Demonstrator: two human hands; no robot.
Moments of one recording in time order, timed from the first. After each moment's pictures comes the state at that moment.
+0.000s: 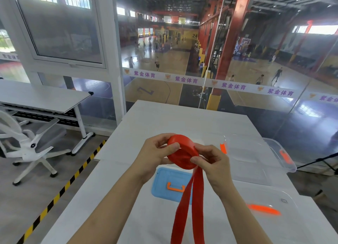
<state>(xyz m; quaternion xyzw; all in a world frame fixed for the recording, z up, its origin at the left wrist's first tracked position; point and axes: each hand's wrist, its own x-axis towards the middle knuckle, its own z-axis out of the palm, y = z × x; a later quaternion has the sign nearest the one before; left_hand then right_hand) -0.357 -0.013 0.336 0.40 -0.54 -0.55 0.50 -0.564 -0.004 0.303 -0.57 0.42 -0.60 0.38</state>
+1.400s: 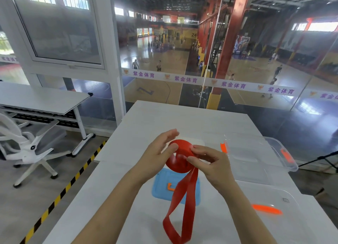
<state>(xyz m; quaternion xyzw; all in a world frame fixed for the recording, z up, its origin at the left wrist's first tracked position) -0.360 -0.026 0.327 0.46 -0.69 -0.38 0.41 -0.568 -0.011 0.306 -0.61 0.46 -0.56 0.33</state>
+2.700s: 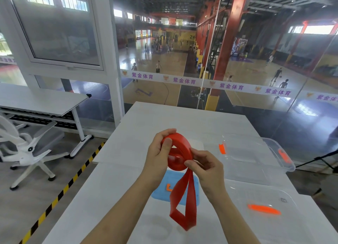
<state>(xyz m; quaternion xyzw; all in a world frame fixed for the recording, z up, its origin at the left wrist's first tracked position) -0.385 -0.004 0.327 0.43 -0.55 -0.42 0.58 -0.548 0.002 0.287 -0.52 0.44 -0.63 0.39</state>
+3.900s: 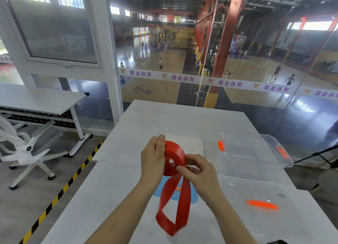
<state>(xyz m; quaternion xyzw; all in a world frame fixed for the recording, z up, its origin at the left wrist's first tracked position) -0.394 -0.009 0.311 0.57 -0.48 -0.34 0.57 -0.548 0.007 0.271 -0.60 0.51 -0.51 0.36</state>
